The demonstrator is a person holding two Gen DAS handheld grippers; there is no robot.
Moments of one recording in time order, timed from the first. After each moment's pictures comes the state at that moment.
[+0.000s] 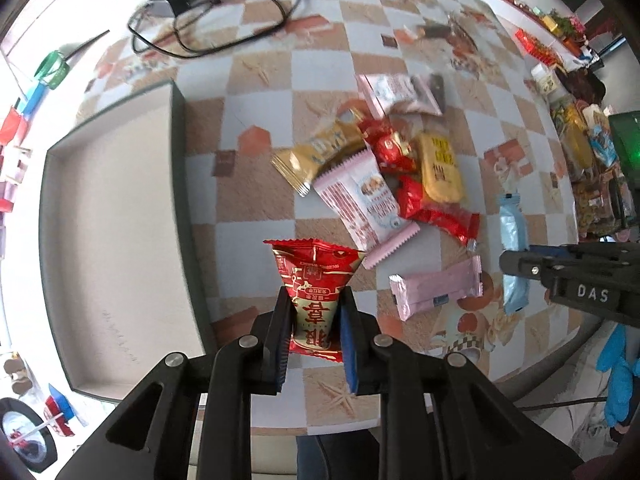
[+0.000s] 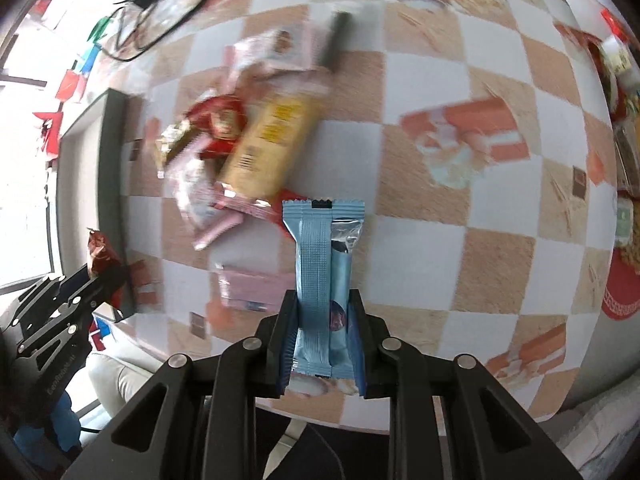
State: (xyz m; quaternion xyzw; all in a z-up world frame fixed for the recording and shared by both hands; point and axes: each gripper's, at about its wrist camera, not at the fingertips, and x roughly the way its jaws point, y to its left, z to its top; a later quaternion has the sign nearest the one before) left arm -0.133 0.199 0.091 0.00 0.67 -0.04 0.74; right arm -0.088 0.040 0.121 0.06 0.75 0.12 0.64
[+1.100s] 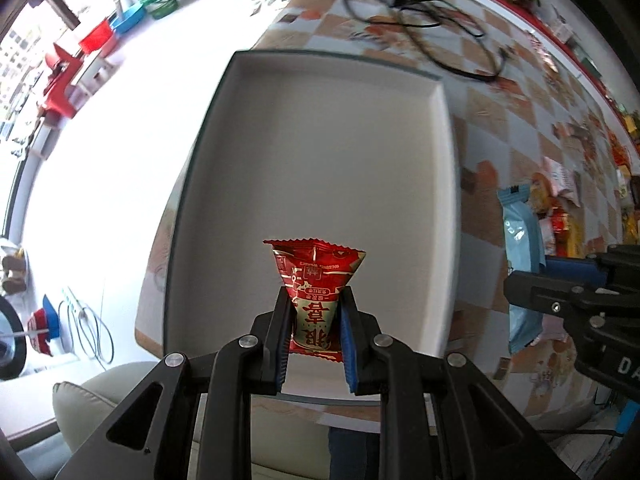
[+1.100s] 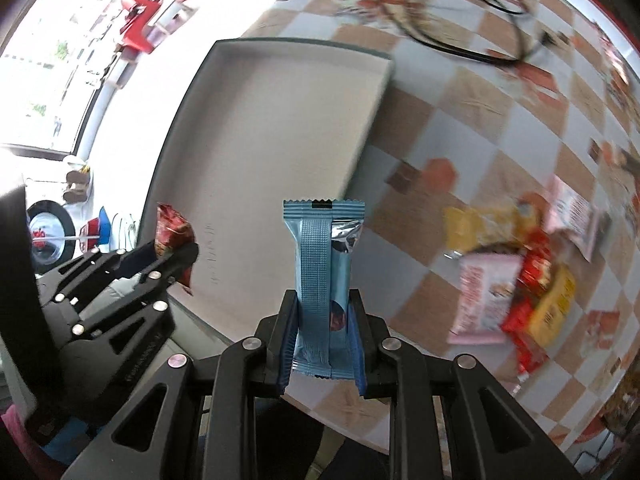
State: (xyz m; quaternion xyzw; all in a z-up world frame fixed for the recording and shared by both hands) left arm -0.163 0.386 0.083 -0.09 0.66 0.12 0.74; right arm -0.104 0.299 0.135 -0.08 0.73 0.28 0.62
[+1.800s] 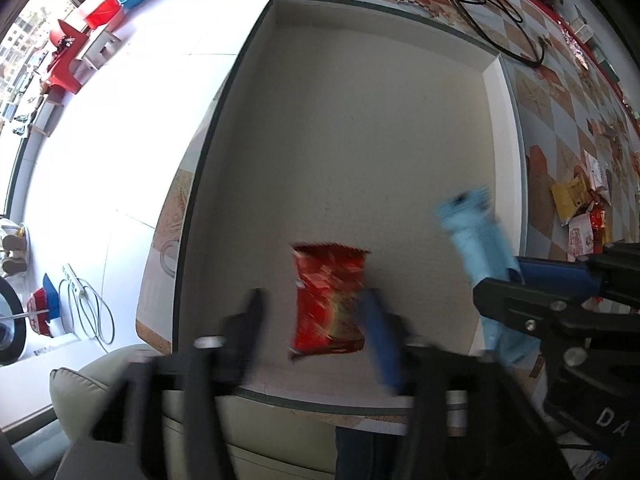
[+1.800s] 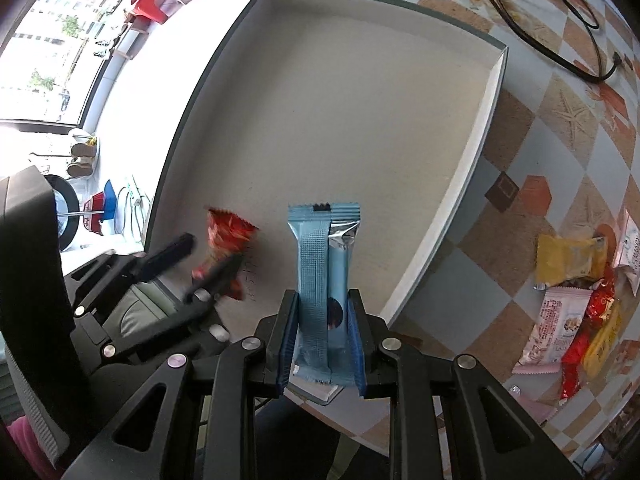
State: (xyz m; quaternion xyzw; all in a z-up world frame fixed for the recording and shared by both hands) left arm -0.164 0.413 0.049 -0.10 0.68 0.14 0.72; right arm -0.103 0.355 0.071 -0.11 0.74 0.31 0.58
